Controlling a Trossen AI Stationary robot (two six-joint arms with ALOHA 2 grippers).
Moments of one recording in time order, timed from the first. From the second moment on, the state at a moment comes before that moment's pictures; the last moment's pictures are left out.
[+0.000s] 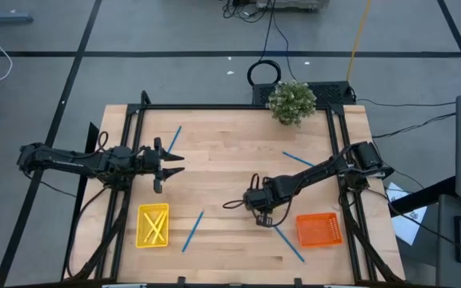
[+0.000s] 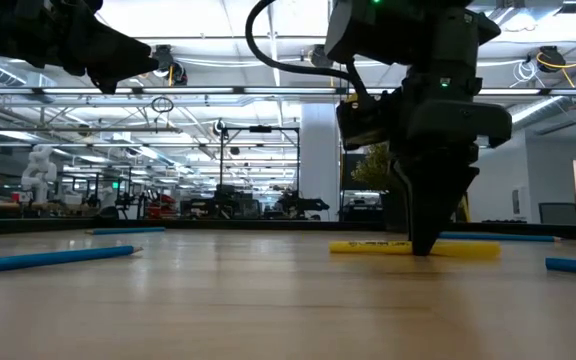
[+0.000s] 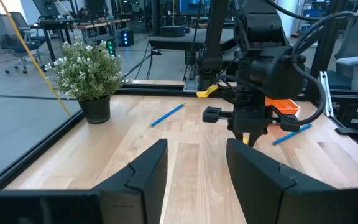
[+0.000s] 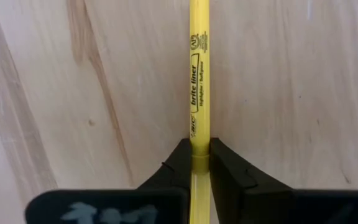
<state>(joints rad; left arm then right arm) -0.07 0.50 0.26 0.15 -0.16 -0.01 0.26 1.92 1.05 -0.64 -0.03 0.48</state>
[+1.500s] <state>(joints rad) -0.03 0.82 0.16 0.73 -0.17 0.02 -0.02 1.75 0.81 0.86 0.00 0.03</state>
